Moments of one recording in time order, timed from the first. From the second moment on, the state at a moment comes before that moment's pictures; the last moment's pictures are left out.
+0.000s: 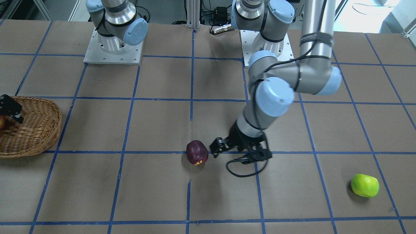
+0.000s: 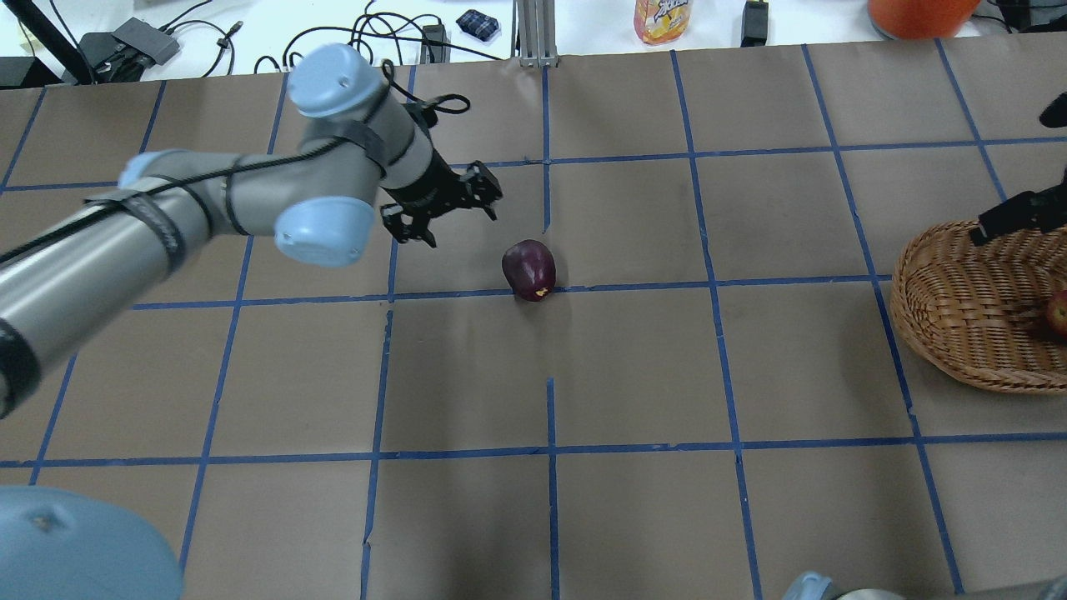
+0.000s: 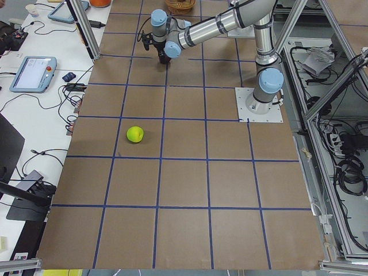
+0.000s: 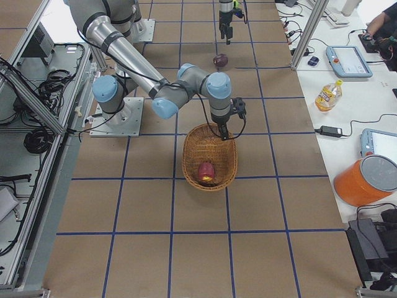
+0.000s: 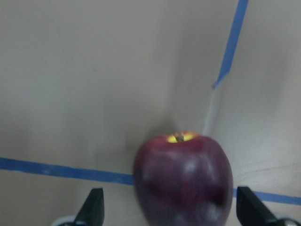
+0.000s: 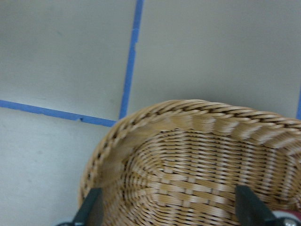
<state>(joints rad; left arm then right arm) -1.62 -1.93 -1.69 -1.02 1.32 -0.35 0.97 -1.42 1.84 -2.05 -1.44 -0.77</state>
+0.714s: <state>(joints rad) -1.08 -2.02 -1.43 -1.36 1.50 0.56 1.52 -1.36 1.82 -2.16 -1.46 0.00</state>
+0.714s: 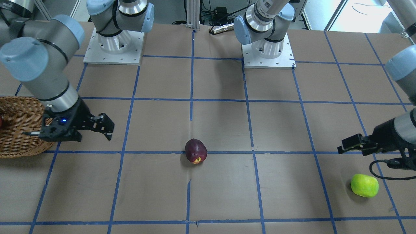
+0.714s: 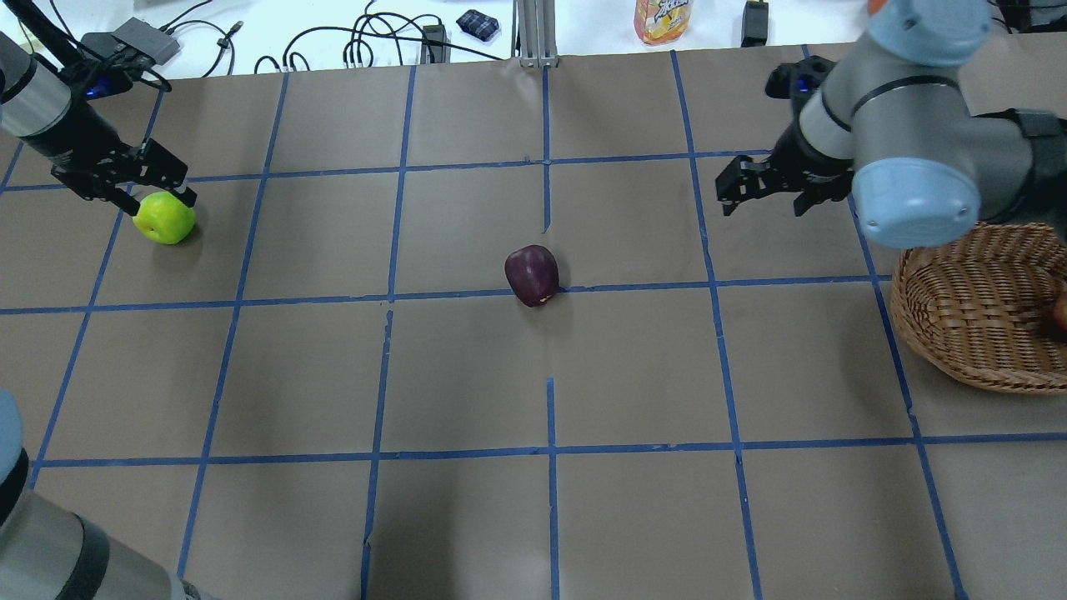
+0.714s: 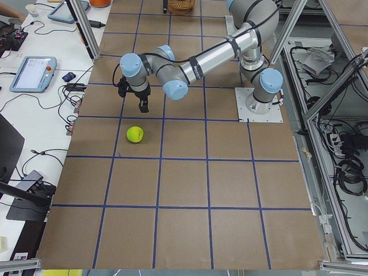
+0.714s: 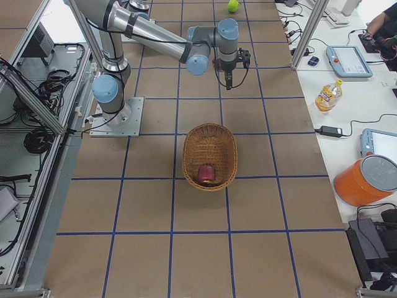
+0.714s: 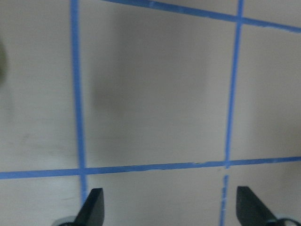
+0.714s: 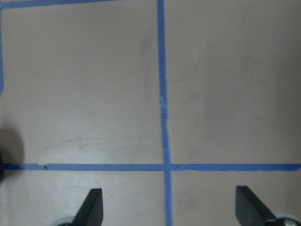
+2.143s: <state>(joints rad) -1.04 -2.30 -1.28 -1.26 1.53 0.69 1.96 -0.96 1.66 -2.43 -1.52 0.35</state>
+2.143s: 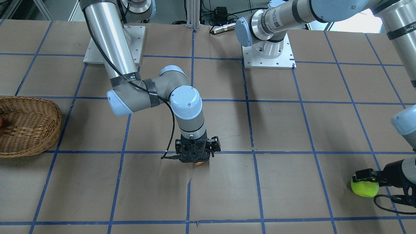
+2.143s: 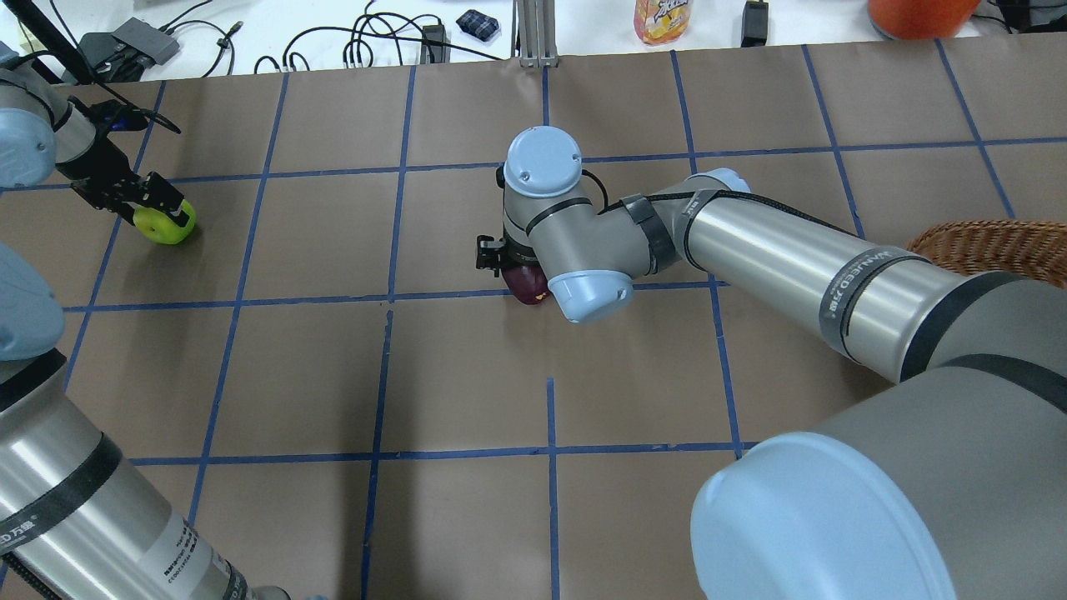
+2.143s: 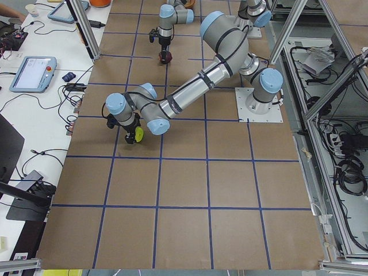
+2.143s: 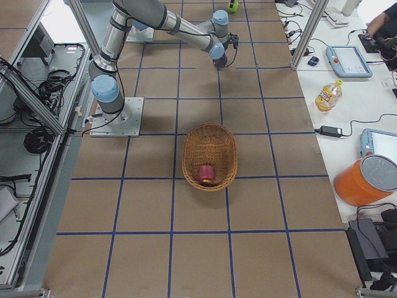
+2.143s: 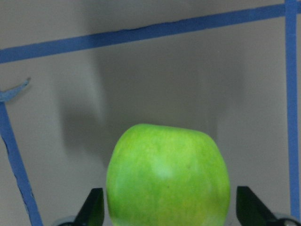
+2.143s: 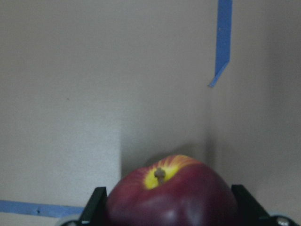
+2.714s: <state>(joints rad) -1.04 -2.29 -1.26 -1.25 1.54 0.70 1.89 -1.06 1.65 -2.33 -1.53 0.27</state>
